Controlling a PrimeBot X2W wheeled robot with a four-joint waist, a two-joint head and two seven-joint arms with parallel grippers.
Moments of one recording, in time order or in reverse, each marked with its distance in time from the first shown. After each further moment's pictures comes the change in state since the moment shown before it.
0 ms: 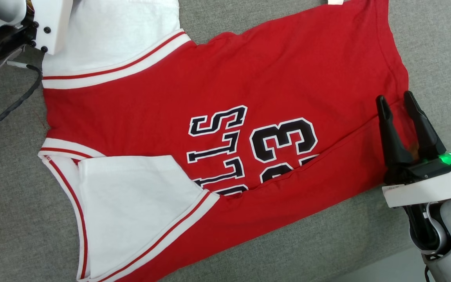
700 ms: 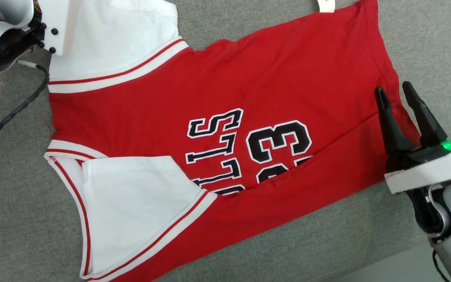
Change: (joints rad) left arm 0.001 -0.001 -0.028 -0.002 -0.037 -0.005 -0.085; right arm -0.064 -0.033 0.043 0.063 0.027 0.000 0.000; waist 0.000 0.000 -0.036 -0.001
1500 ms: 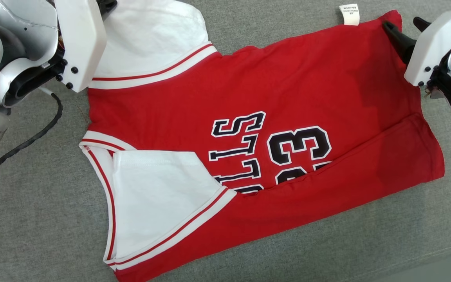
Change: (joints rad) left arm 0.071 0.095 -0.082 -0.292 -0.067 -0.002 -0.002; right arm -0.583 0.063 -0.097 0.462 -0.227 0.000 0.802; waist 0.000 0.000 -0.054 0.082
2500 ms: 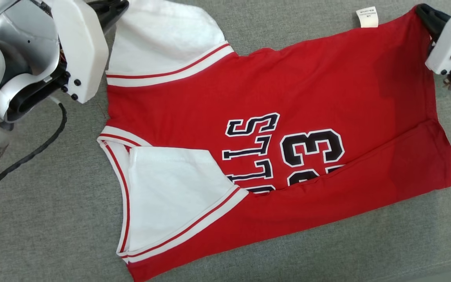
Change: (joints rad) left arm 0.040 0.016 0.006 -0.053 -0.028 0.006 -0.096; right arm -0.022 -0.016 -0.063 -0.006 0.042 0.000 0.006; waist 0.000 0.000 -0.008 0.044
